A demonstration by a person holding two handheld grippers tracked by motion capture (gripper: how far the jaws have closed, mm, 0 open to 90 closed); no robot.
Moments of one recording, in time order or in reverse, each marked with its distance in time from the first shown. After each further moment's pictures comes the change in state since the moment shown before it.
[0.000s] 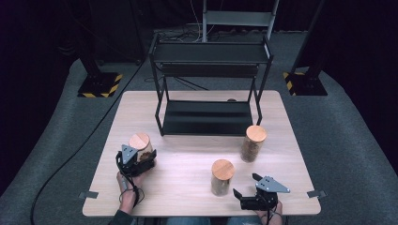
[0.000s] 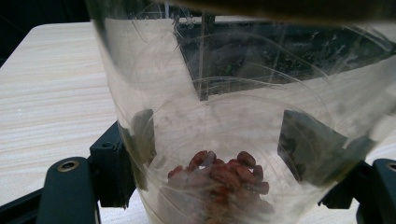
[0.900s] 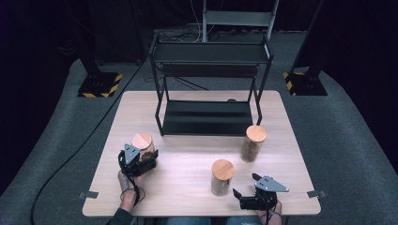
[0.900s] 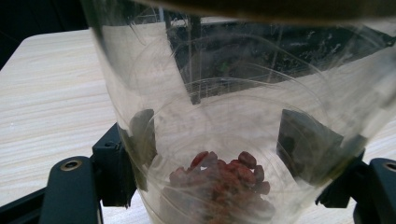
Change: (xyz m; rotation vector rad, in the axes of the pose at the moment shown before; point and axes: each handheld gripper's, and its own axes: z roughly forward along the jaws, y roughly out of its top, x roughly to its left) left arm -0.007 0.004 0.001 0.002 -0.015 0.049; right arm 0.001 0.000 0.002 0.019 -0.013 -0.005
